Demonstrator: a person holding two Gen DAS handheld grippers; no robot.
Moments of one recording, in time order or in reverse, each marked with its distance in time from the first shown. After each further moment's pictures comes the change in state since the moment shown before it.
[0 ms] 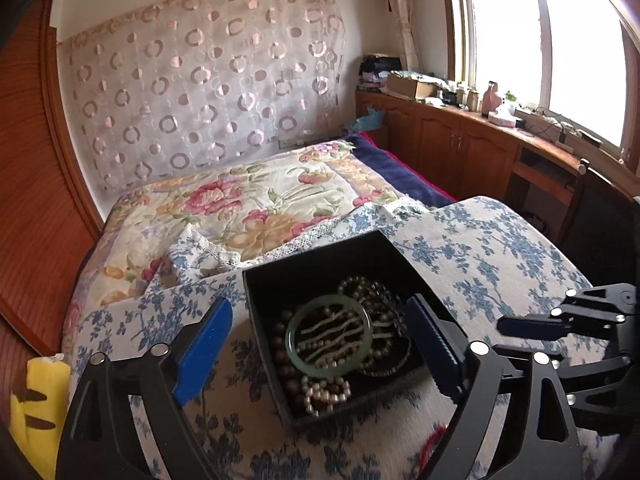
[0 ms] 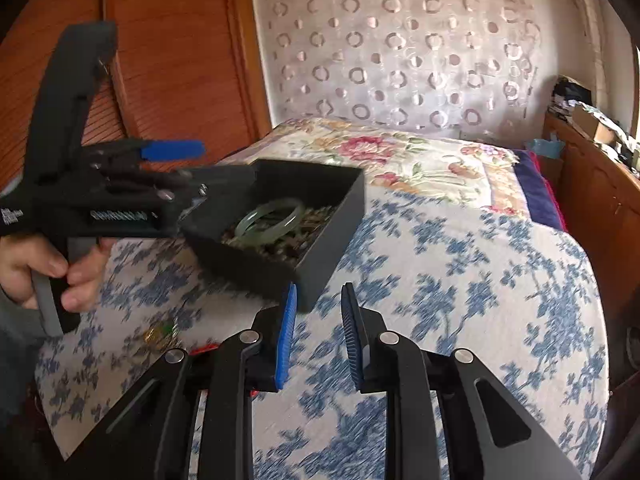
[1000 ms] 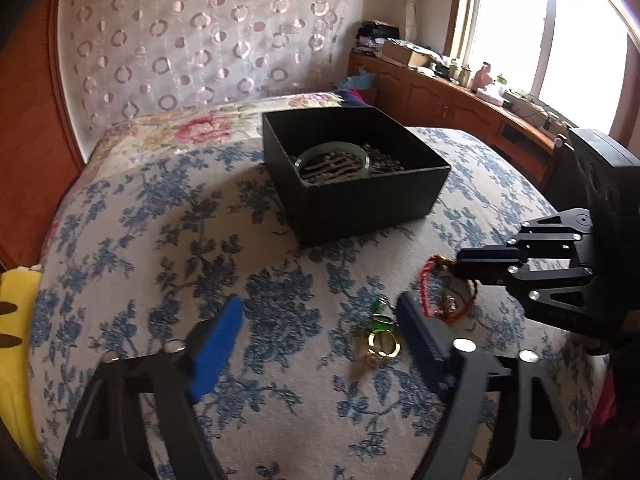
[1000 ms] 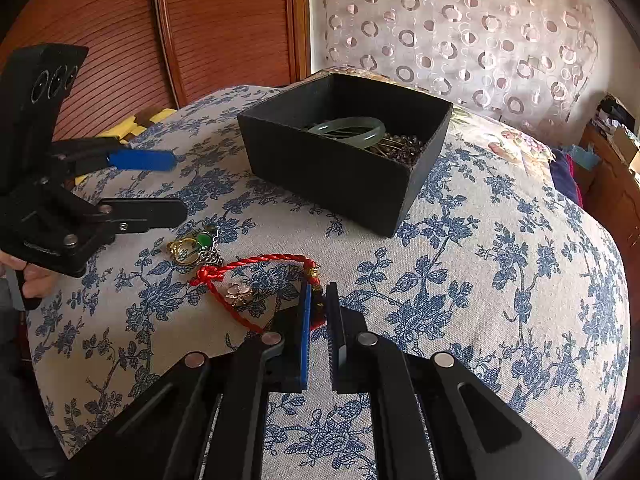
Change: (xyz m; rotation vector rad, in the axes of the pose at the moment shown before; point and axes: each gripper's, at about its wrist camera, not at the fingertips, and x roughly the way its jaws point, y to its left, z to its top) left arm -0.033 0.019 -0.104 -0.093 0.157 -0.120; right arm 0.028 0.045 -0.029 -0.161 0.183 0.050
